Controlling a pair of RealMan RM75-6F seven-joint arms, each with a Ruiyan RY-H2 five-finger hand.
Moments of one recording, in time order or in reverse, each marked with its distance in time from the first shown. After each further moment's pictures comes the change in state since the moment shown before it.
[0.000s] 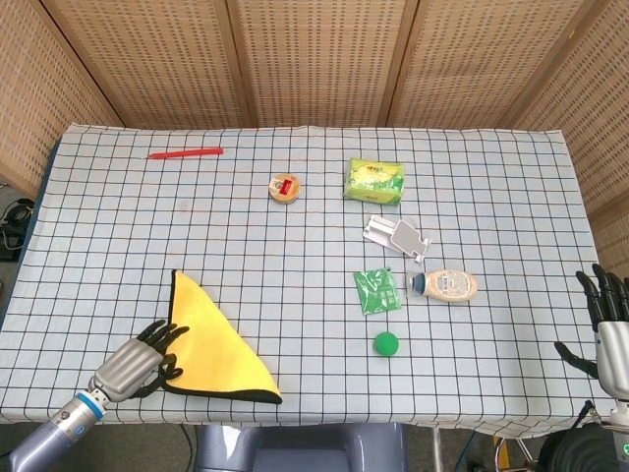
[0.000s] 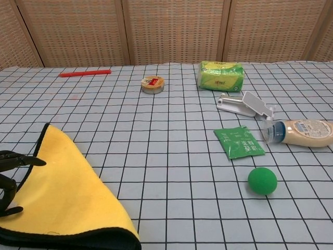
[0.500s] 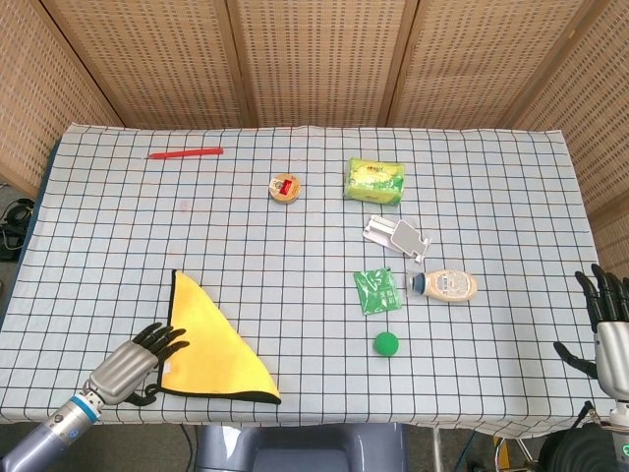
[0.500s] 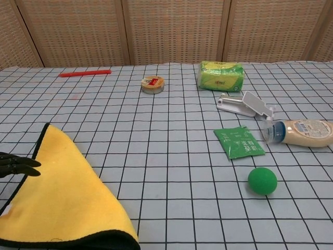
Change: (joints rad) left arm 0.017 0.016 0.007 0.013 0.029 0.019 -0.057; right arm -0.002 0.000 -0.001 -0.003 -0.007 0.005 0.002
